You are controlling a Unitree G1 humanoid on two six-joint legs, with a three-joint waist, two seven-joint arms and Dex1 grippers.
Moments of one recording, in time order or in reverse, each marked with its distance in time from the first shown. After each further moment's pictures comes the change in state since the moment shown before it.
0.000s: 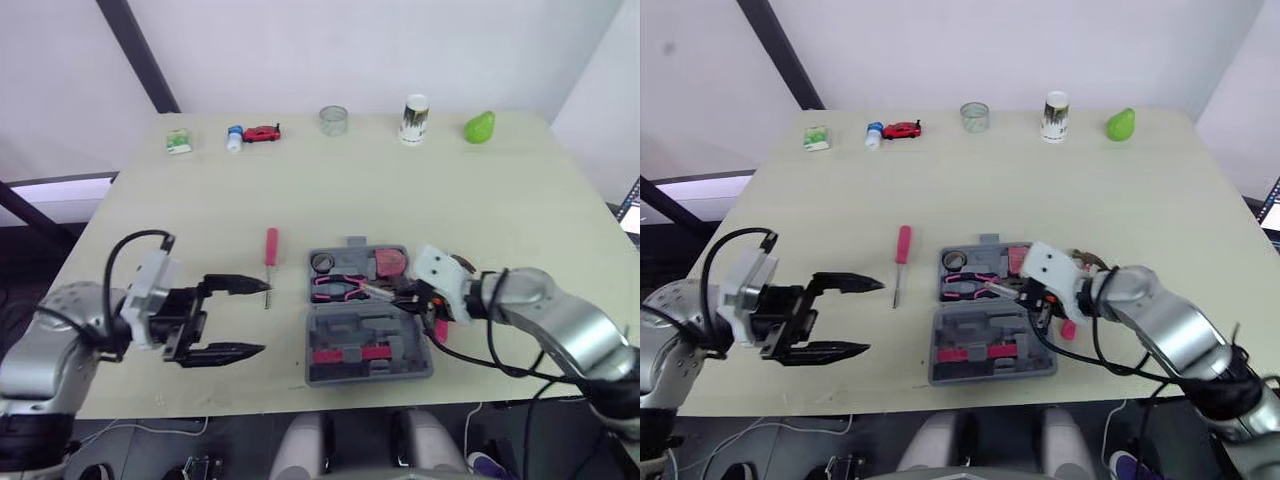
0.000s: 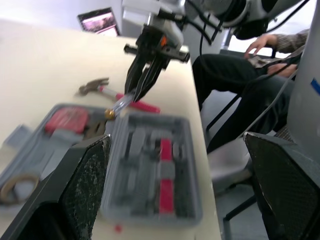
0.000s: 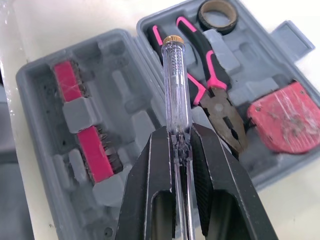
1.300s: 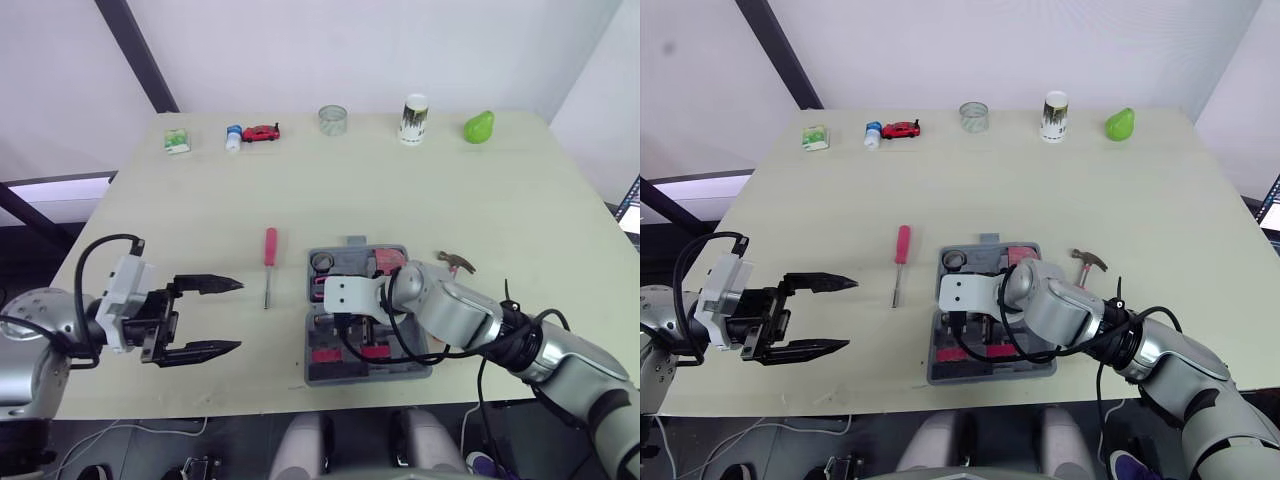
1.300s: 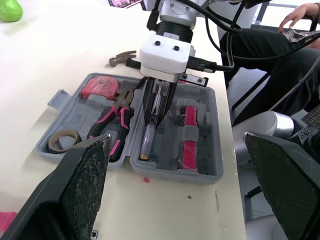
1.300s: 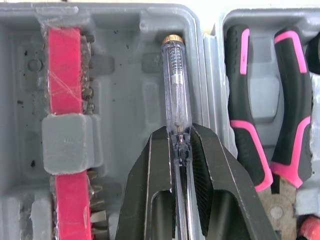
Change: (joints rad) left arm 0.015 0.034 0.033 0.084 0.046 -0.109 -0.011; right arm -0.309 0.241 0.516 0.312 -0.363 -0.067 0.091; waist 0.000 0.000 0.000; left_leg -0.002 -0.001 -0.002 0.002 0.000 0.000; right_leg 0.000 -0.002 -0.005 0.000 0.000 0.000
